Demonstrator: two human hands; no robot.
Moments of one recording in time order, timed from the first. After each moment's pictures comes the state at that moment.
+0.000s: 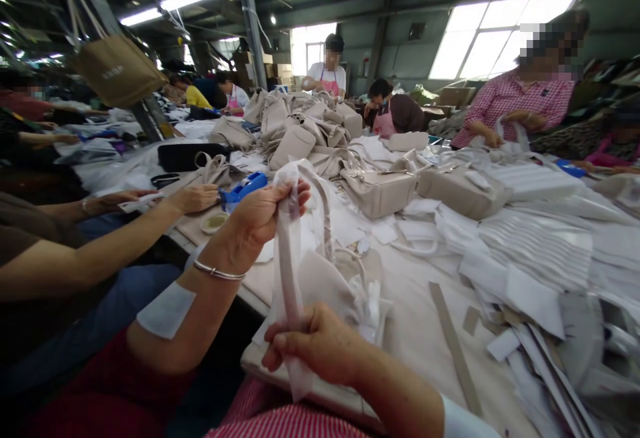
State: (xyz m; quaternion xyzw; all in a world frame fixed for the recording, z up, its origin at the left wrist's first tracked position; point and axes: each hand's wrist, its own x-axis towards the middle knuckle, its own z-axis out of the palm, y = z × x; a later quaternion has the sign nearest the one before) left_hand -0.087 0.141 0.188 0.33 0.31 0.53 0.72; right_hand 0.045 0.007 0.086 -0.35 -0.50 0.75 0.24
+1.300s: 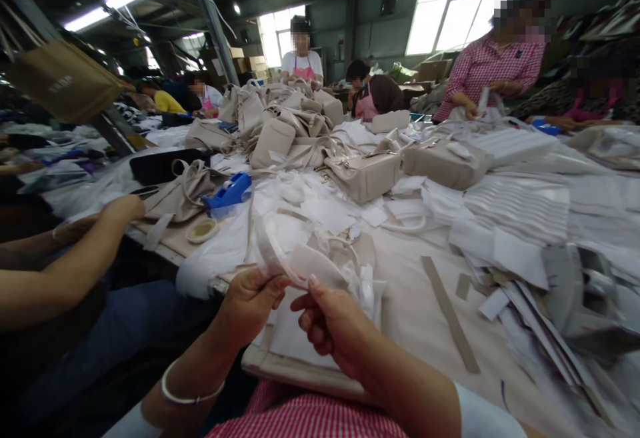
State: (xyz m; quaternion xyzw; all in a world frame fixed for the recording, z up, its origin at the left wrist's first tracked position) left_hand -0.107 0.038 0.097 0.64 0.46 0.39 0.47; right_hand 0.062 0.002 0.078 -0.46 -0.27 0.77 0.37
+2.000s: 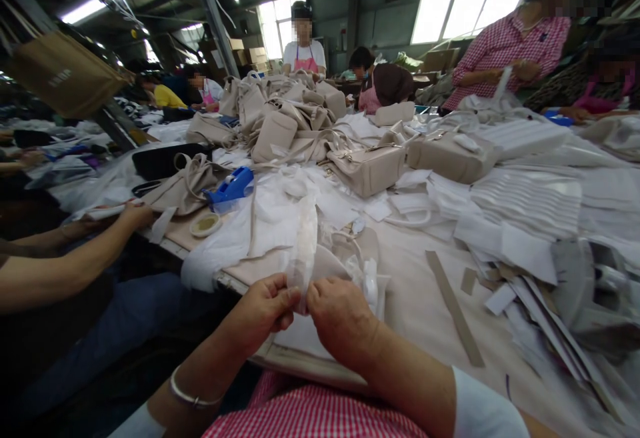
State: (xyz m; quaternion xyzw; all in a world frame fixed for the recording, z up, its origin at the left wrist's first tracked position) left_hand -0.105 0.029 0.071 0.47 0.44 0.31 0.70; right_hand 0.071 0.008 0.062 -0.46 -0.87 0.03 0.18
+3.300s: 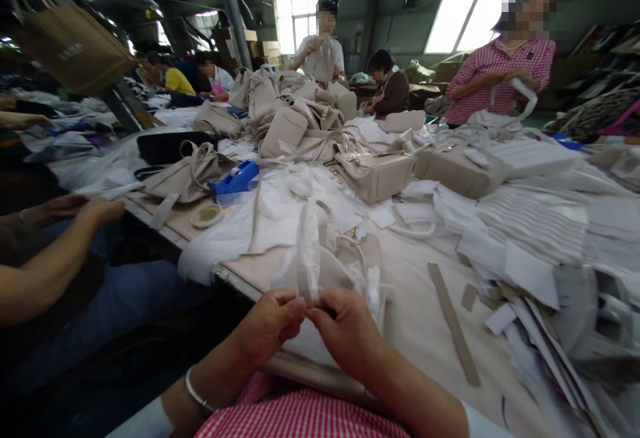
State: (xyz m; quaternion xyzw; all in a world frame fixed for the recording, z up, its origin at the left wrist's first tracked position) left_hand -0.100 0.019 0.035 0.45 0.40 0.33 0.73; right_hand 0.068 0.003 0.050 -0.53 -0.64 0.40 0.38
